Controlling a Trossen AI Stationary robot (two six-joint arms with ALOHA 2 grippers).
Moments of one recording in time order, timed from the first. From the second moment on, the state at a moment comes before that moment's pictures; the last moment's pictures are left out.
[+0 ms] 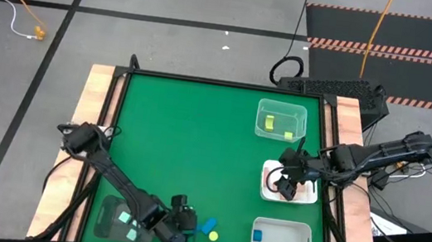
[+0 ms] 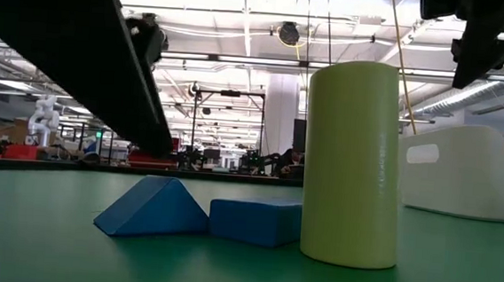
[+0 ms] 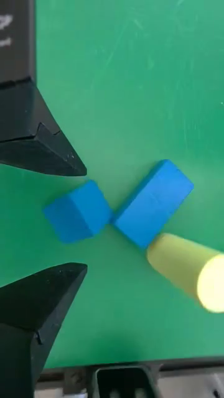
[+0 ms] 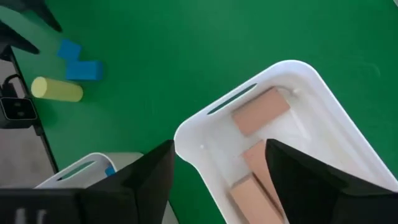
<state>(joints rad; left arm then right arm) -0.66 1.99 1.33 -0.36 -0.34 -0.70 0.30 1.02 0.90 -0.94 0.05 0.88</state>
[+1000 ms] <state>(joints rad) -0.64 2.08 1.33 -0.40 -0.38 -0.86 0.30 1.02 0.70 -0.66 0.02 0.98</state>
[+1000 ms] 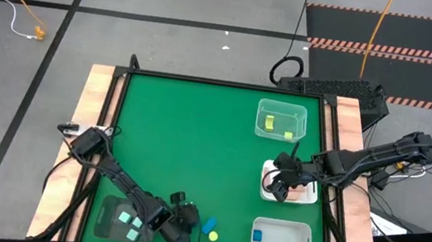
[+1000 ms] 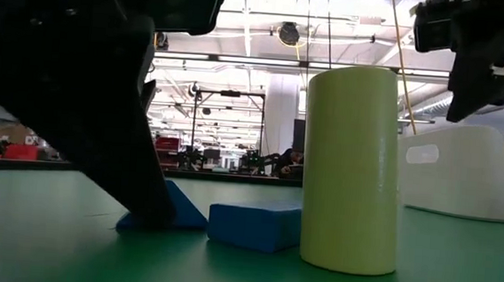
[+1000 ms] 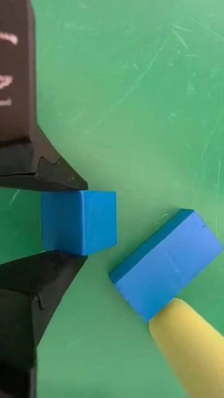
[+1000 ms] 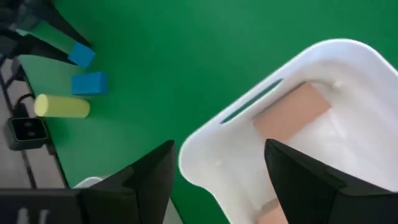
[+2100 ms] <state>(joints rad) -0.34 1.80 1.33 0.14 -0.72 -0.09 0.22 1.03 0.70 0.07 0.05 1.09</state>
